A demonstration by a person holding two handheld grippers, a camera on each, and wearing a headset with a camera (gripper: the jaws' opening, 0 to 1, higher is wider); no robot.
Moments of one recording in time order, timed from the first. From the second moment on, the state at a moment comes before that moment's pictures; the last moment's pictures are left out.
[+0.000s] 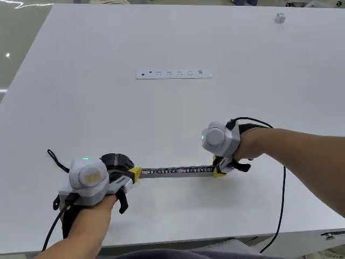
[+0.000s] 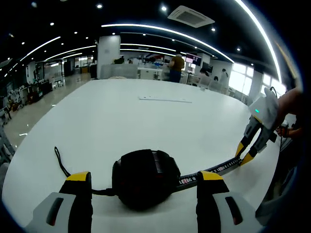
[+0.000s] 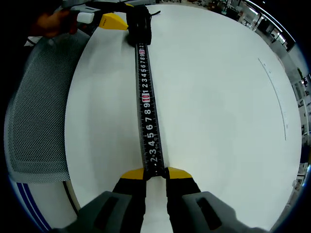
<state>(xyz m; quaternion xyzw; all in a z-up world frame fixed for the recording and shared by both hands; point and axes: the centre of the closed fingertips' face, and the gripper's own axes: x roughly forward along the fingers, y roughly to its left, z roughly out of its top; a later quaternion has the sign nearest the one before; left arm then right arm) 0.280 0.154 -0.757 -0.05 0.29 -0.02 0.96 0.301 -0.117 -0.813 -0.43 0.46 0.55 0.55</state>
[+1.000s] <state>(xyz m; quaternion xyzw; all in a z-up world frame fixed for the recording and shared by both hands) 0.289 0.143 -0.777 -0.06 0.36 -0.03 0.93 0.301 -0.117 -0.814 -0.43 0.47 0.54 0.55</state>
